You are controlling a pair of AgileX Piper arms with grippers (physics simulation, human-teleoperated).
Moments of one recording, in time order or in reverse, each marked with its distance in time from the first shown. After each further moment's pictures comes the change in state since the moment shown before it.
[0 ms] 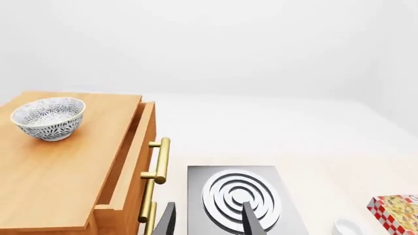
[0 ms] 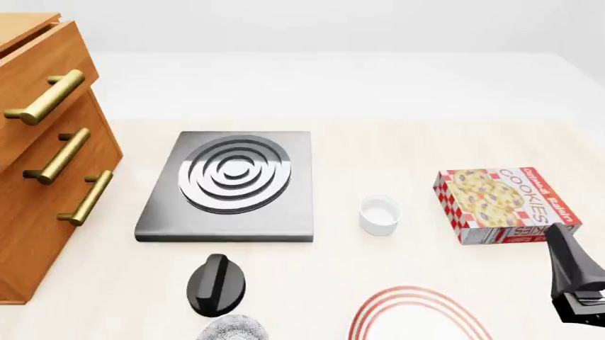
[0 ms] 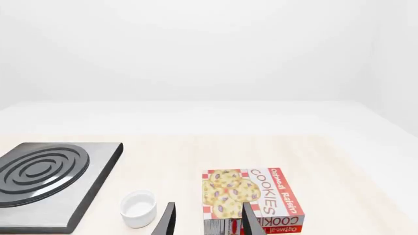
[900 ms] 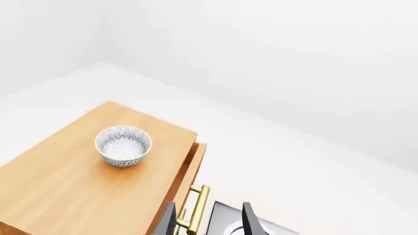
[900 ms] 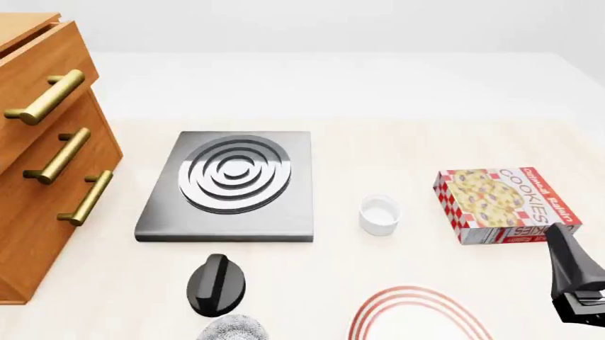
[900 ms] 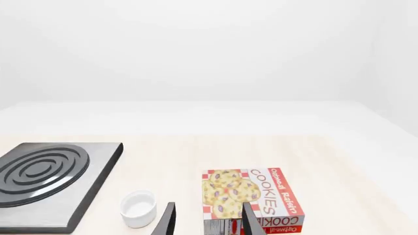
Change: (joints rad) left arm 0.312 0.388 -0.559 0.205 -0.194; right arm 0.000 0.001 0.000 -0.001 0.000
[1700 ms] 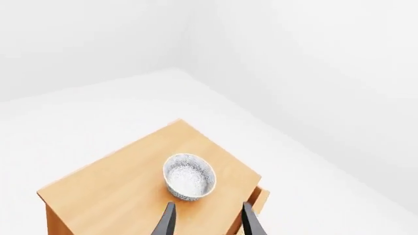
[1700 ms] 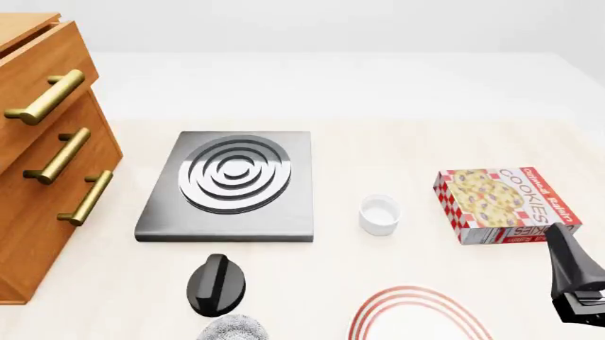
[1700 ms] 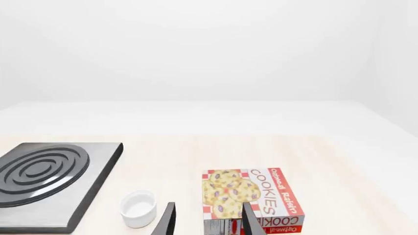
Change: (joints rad) left arm 0.329 0.249 -0.149 -0.064 -0.075; right arm 0.000 -0.001 0.000 0.001 0.000
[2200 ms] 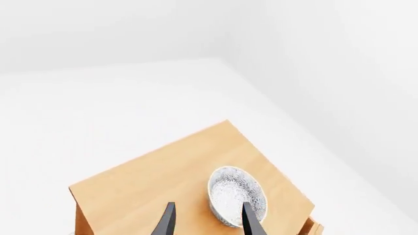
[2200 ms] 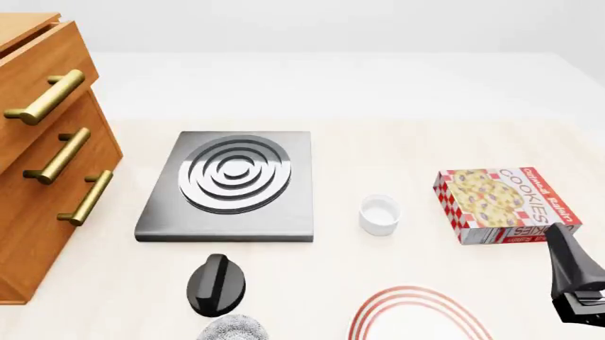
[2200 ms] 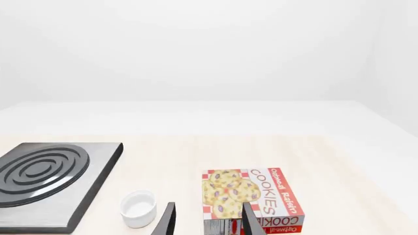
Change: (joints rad) left arm 0.163 0.185 0.012 -0.089 -0.053; right arm 0.000 0.000 0.000 0.000 0.000
